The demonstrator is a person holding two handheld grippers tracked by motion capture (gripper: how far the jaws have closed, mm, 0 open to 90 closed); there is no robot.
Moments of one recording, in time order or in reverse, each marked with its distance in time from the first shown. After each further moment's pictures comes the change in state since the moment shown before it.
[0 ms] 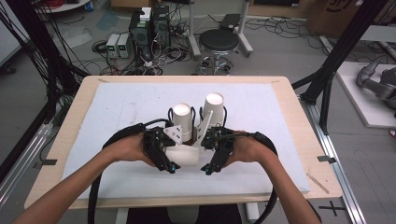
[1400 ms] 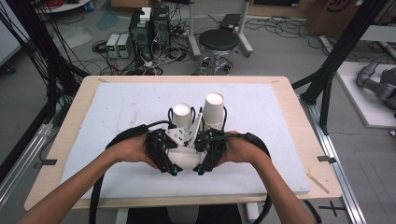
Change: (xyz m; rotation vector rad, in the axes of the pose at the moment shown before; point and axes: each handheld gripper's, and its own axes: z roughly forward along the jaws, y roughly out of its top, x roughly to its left) left arm -0.001 0.001 0.007 -0.022 -0.033 0.014; right arm 0.004 0.019 0.009 0.008 0.043 -0.038
